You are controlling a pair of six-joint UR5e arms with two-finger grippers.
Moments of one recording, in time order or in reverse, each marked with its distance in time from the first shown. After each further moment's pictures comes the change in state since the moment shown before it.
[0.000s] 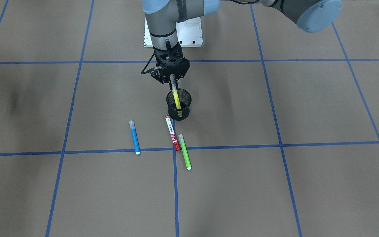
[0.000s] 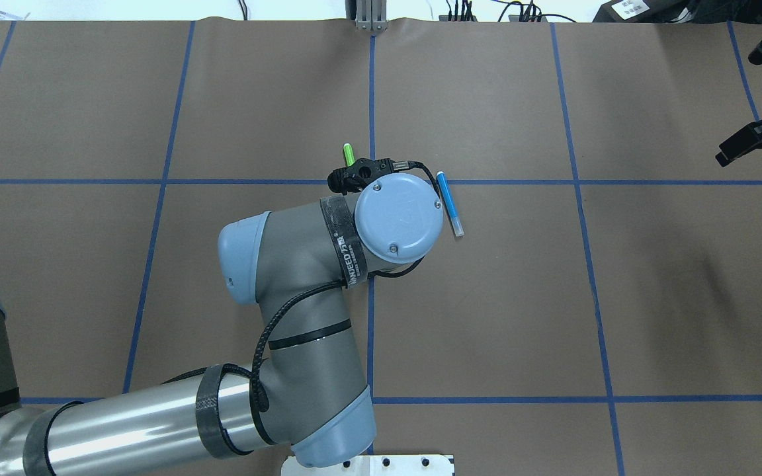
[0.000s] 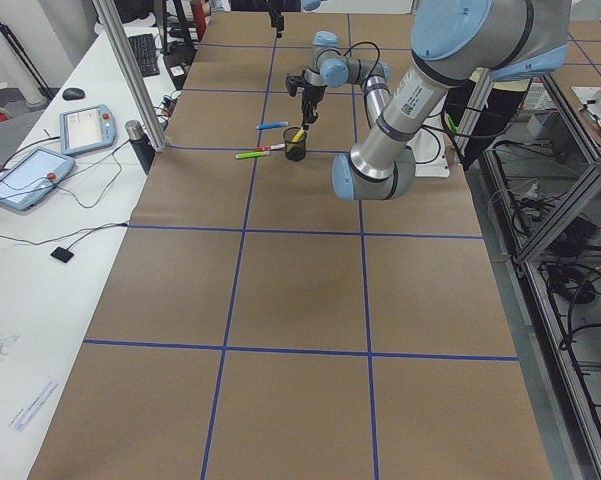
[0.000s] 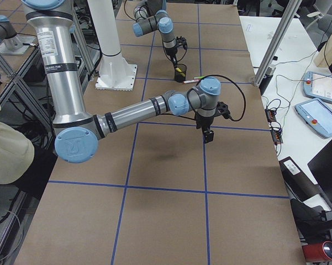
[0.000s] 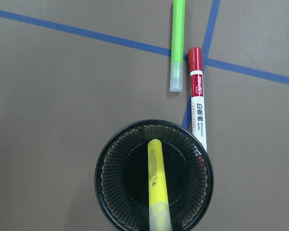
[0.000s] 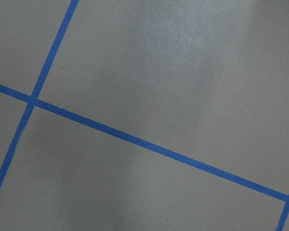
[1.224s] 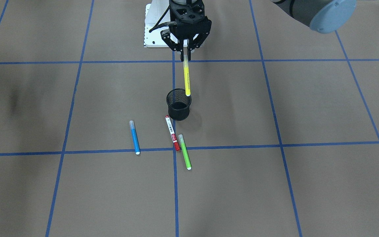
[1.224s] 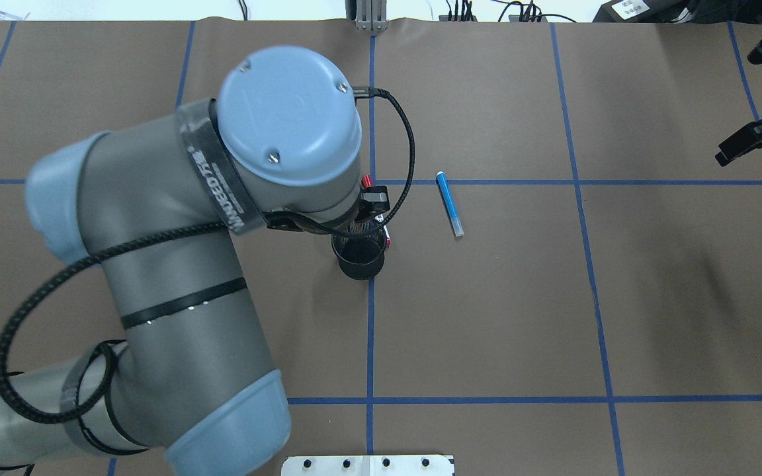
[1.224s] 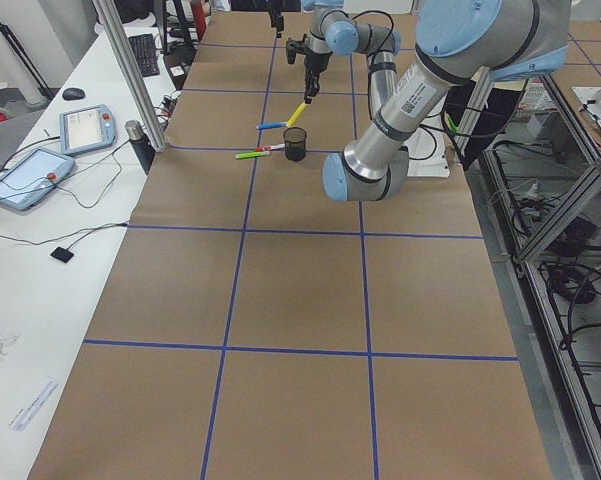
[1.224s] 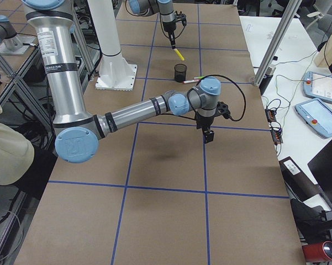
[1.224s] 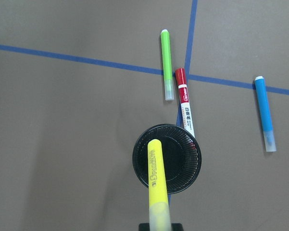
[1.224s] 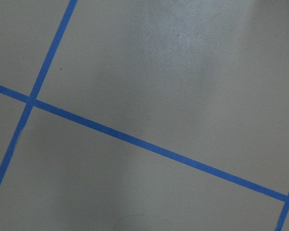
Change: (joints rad) left arm -0.129 0.004 -0.328 0.251 -0.133 0.191; right arm -0.001 0.002 -0.001 0.000 -0.002 0.001
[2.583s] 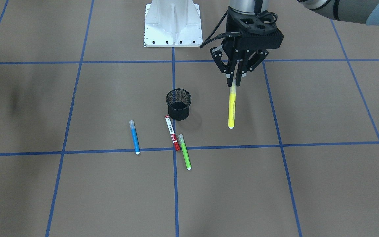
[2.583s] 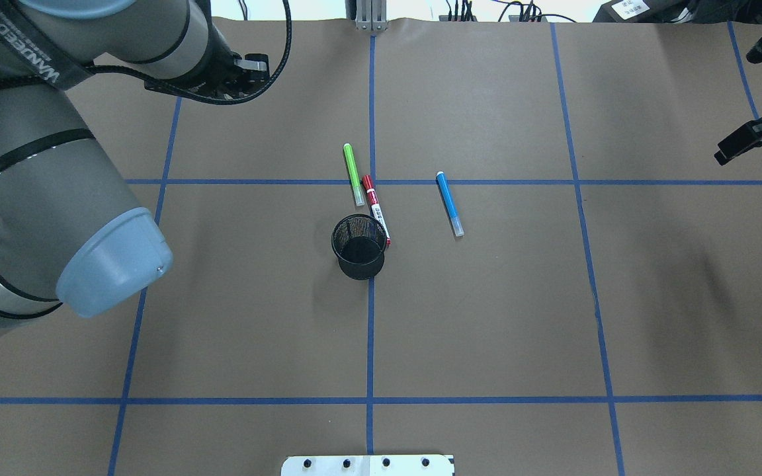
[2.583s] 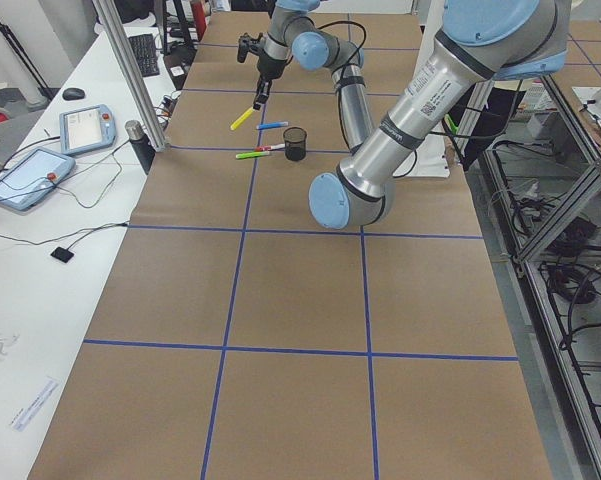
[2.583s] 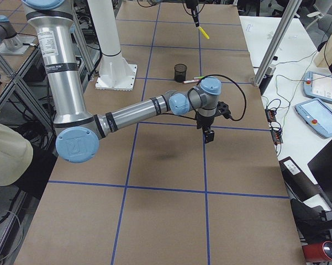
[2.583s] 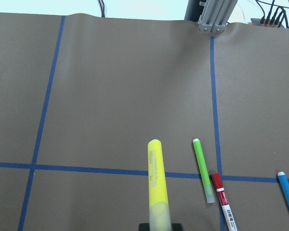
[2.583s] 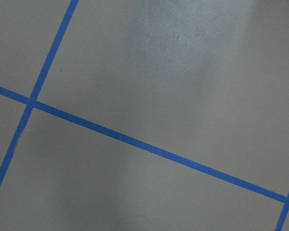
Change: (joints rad) left arm -0.270 0.171 -0.020 -0.214 0.021 0.249; right arm -0.001 0.005 -0.006 0.000 -0.003 0.000
